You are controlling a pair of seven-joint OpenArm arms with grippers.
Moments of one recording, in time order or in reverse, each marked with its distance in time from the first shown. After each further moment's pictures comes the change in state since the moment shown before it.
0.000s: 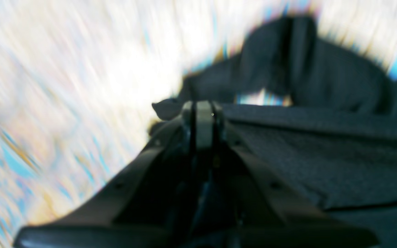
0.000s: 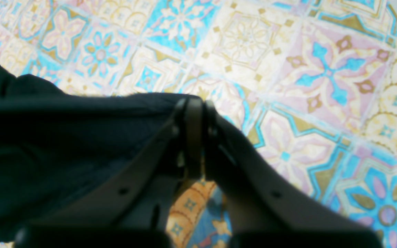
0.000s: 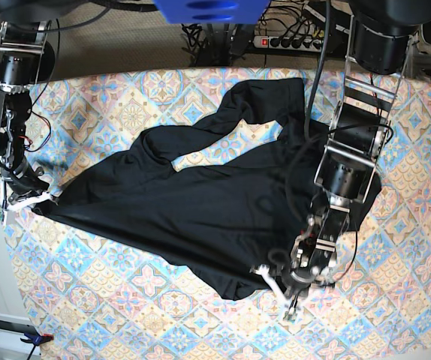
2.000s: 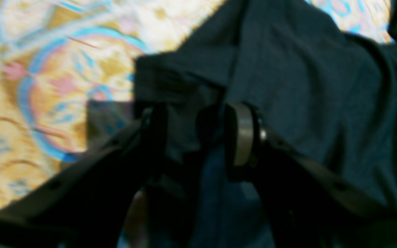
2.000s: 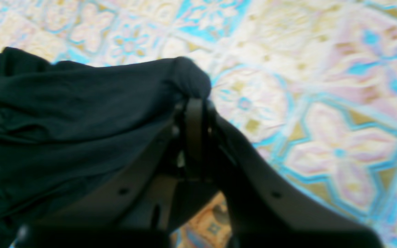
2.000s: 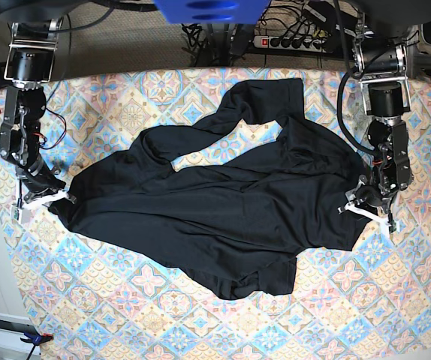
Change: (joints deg) left arm 28.4 -10.7 -34.2 16.8 -8.9 0.7 10.7; right arm -0.5 -4.5 -0.4 2.5 -0.1 -0.2 -0.1
